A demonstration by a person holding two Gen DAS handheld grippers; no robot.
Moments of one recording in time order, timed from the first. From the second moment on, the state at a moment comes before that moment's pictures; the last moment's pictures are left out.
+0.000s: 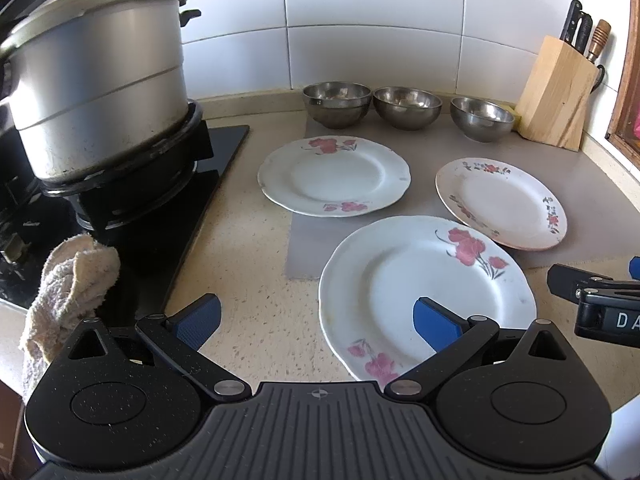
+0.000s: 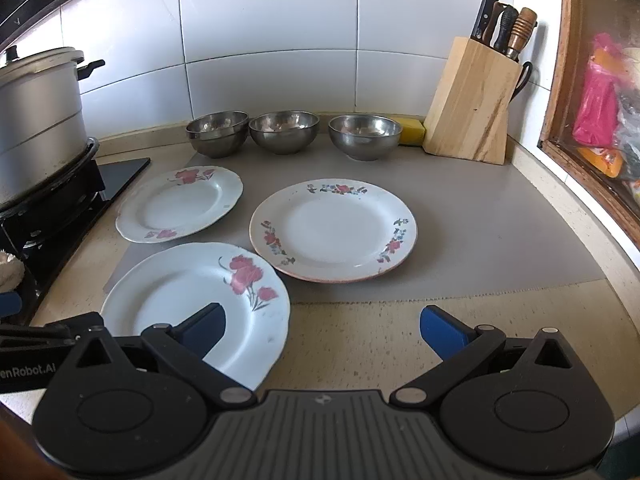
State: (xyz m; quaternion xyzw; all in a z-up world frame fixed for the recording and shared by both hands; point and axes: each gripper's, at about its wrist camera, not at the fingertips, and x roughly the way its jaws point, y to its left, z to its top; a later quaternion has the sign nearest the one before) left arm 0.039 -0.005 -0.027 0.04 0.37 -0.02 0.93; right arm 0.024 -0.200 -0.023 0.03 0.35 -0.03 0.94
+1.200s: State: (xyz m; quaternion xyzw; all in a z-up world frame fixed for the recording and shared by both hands) left arm 0.077 -0.022 -0.065 0.03 0.43 -0.05 0.90; right arm 0.071 -0.215 -0.061 0.07 0.43 0.04 0.90
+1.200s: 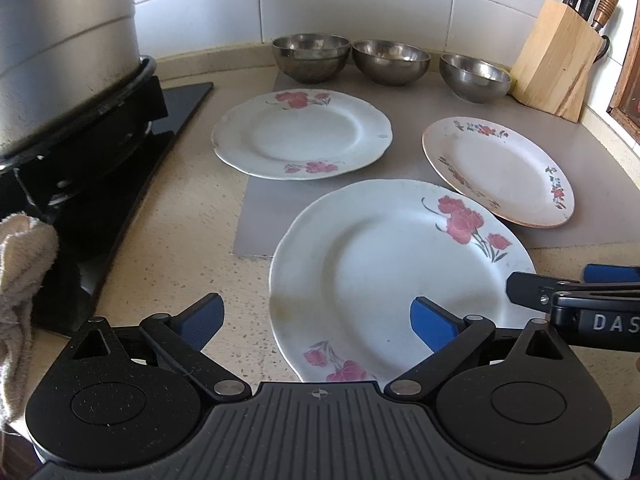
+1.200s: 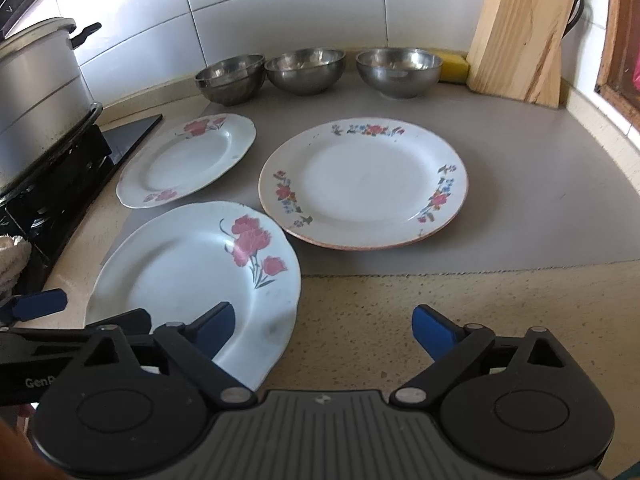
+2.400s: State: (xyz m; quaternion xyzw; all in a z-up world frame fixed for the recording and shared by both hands) left arm 0.091 -0.034 -0.072 0.02 0.43 -0.06 0.90; right arm 0.087 -0.215 -0.065 0.10 0.44 0.11 0.88
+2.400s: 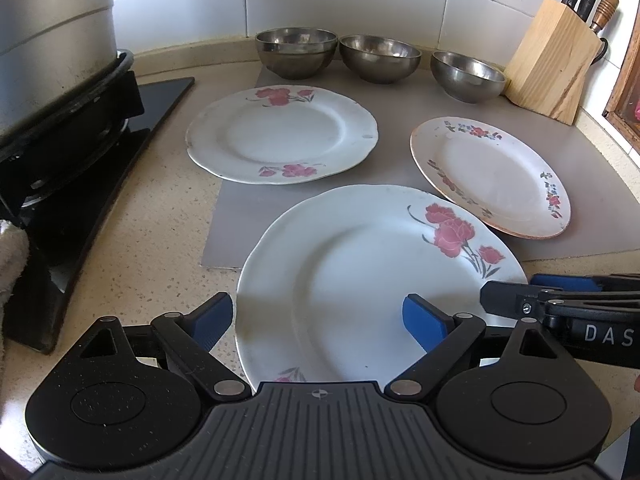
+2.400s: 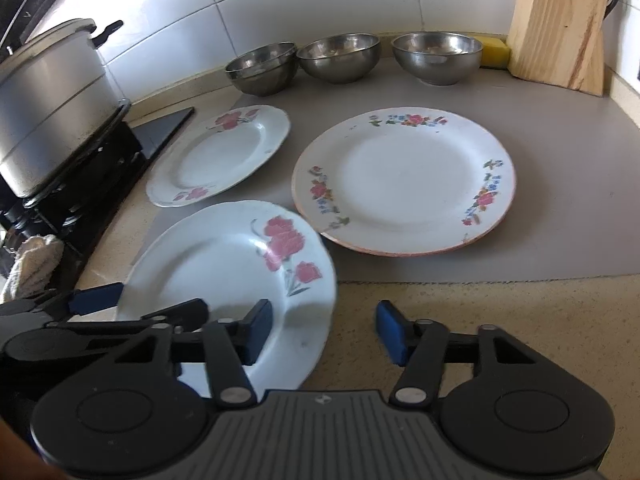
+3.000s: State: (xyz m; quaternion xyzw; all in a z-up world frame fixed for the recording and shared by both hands) left arm 0.087 -0.031 -0.070 0.02 0.42 -0.07 0.90; right arm 0.085 -0.217 -0.067 0.14 0.44 0.13 0.88
